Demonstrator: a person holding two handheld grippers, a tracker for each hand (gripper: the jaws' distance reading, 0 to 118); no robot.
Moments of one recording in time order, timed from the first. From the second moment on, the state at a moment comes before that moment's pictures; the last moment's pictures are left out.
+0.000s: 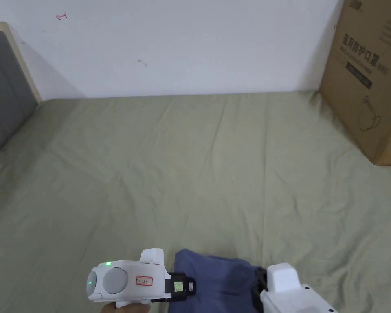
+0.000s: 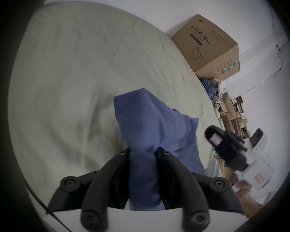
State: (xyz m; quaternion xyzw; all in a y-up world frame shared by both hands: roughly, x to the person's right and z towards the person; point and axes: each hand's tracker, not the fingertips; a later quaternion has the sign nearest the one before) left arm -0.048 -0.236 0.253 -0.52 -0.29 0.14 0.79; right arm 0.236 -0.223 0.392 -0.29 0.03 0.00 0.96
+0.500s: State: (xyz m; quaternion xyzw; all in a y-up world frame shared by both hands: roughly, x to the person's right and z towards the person) left arm -0.304 -0.161 0.196 -0.51 -0.08 0.04 0.86; right arm 0.234 -0.136 0.373 -0.20 0.02 0.02 0.98
